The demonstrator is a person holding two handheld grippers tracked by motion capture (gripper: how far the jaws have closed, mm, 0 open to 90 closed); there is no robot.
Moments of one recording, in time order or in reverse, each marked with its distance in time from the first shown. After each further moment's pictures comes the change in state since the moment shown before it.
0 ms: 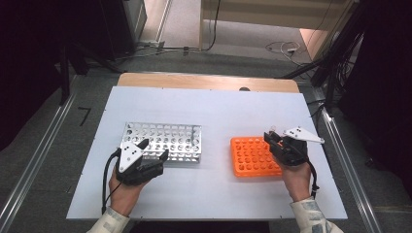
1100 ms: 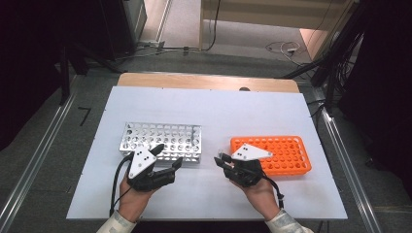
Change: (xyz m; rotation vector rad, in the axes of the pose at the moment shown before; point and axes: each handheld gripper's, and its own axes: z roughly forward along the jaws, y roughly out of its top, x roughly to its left) left arm -0.032 0.005 -0.001 -0.008 -0.149 0.025; right arm 0.119 -0.011 0.010 0.079 0.346 -0.225
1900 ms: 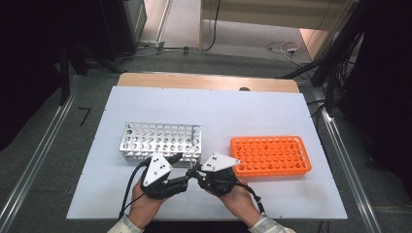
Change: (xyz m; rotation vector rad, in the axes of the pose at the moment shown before) left arm -0.029 -0.001 0.008 0.022 -0.121 0.050; right arm 0.051 0.009 0.033 0.027 0.108 -0.112
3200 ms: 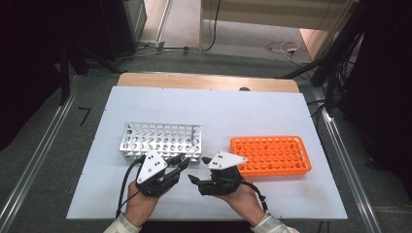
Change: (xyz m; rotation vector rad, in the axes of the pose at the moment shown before) left arm 0.010 0.009 -0.009 -0.014 0.009 -0.021; right arm -0.010 -0.001 -0.013 -0.008 0.017 0.027
